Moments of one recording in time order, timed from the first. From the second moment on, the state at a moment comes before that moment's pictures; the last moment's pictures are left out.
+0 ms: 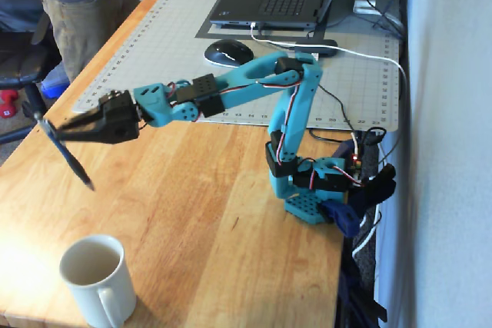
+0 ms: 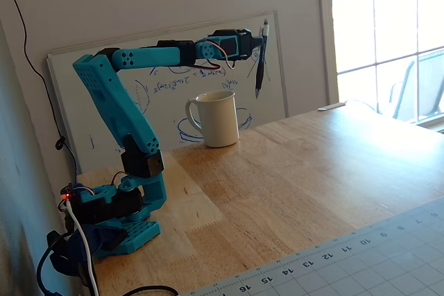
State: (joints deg) arm -22.1 111.3 123.1 -15.4 85.6
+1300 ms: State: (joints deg) arm -41.7 104.4 137.5 -41.4 84.6
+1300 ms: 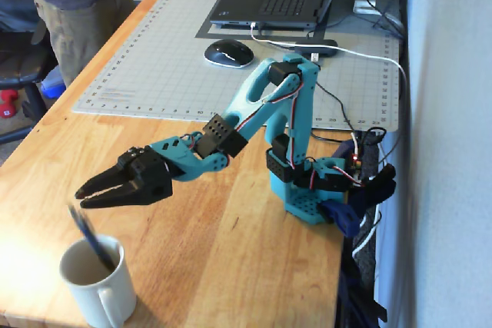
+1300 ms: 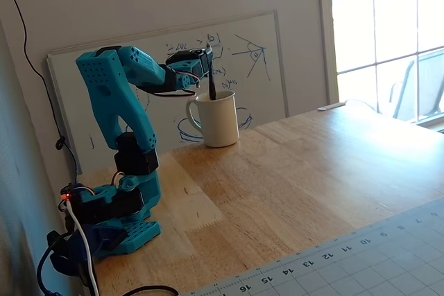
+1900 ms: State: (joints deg) arm -30.1 125.2 133.6 20.5 65.4
